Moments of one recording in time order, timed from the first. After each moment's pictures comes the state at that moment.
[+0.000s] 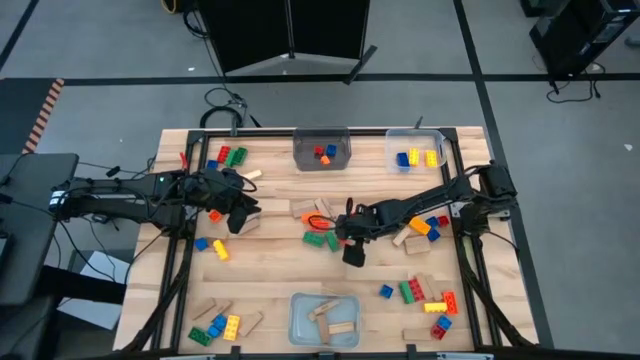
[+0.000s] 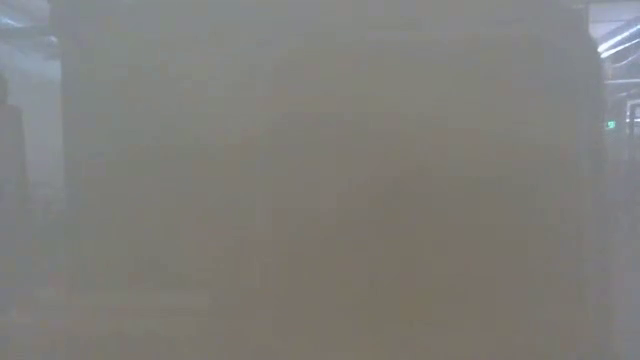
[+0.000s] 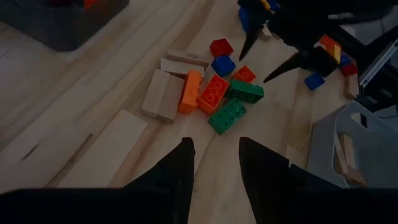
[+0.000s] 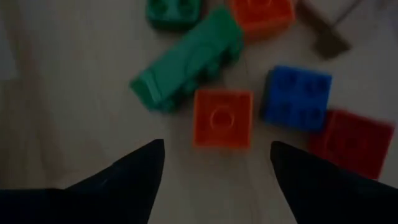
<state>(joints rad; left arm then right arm) 0.06 0.75 0.66 -0.54 -0.03 -0.53 0.13 1.78 1.07 -0.48 0.05 0.43</state>
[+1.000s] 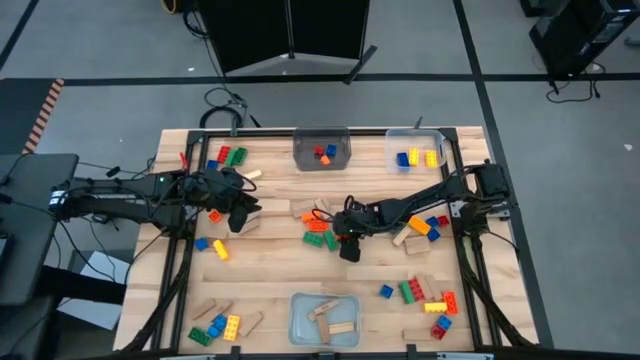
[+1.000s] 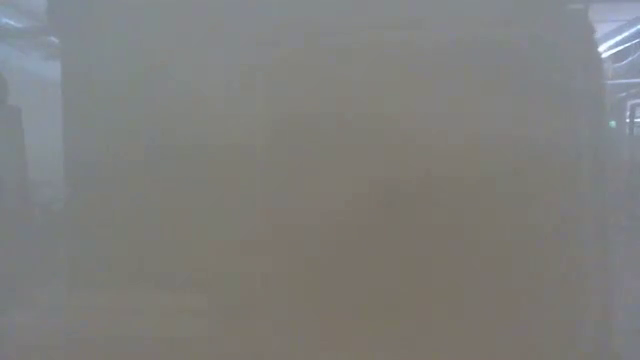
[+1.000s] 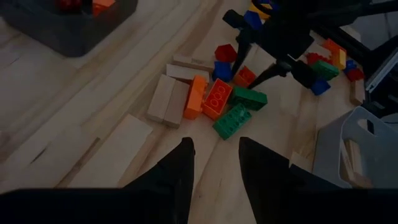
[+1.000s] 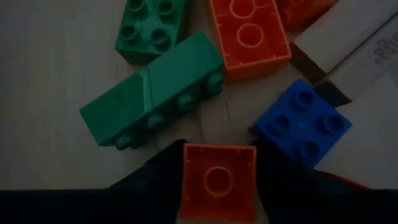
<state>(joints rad) 0.06 0.75 0.66 -0.54 -0.06 -0.53 0.09 1.83 0.94 -0.16 0.06 0.30</state>
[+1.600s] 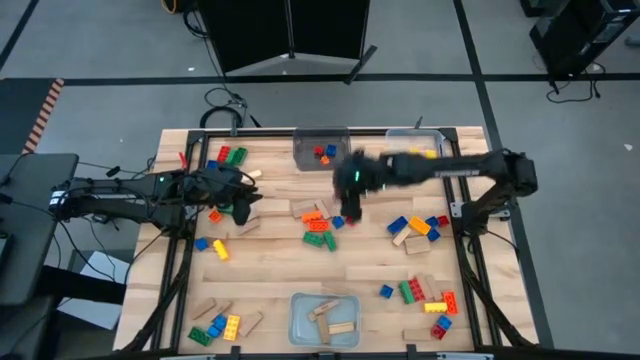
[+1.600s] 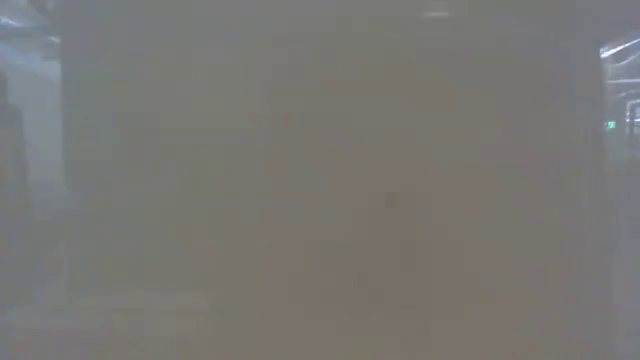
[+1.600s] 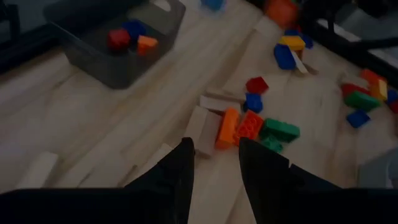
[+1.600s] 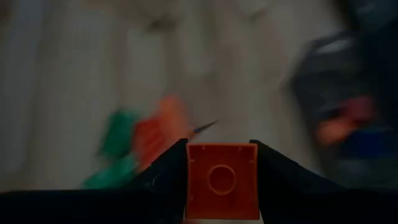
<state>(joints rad) 0.06 0.75 0.66 -0.49 -0.23 -0.50 -0.17 1.59 1.27 -0.54 0.02 0.00</state>
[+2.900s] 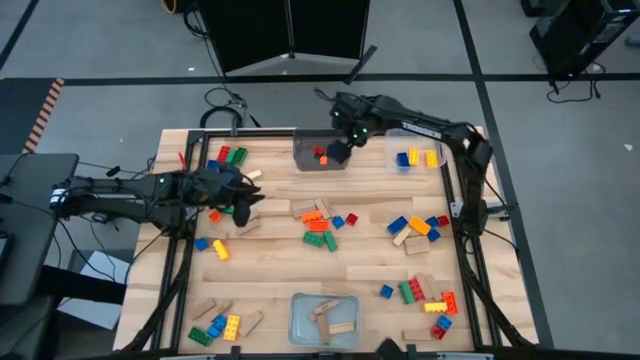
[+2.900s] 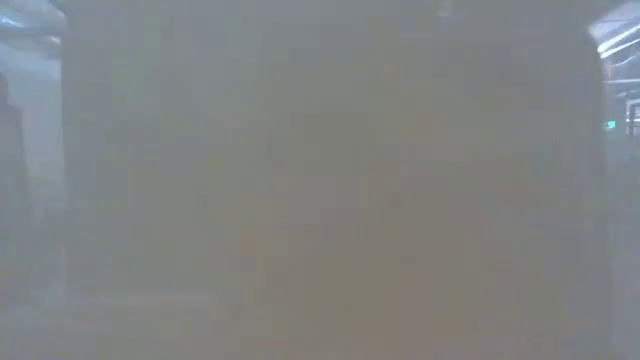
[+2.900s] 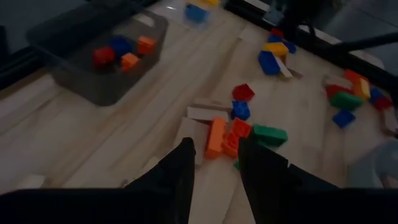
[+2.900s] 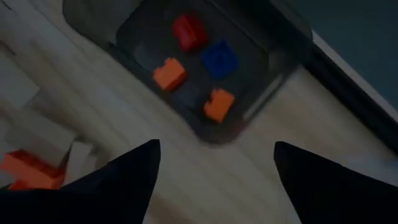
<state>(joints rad) 0.02 0.75 0.66 -0.44 -0.24 -0.45 -0.49 1.93 1.80 -1.11 0.06 0.34</state>
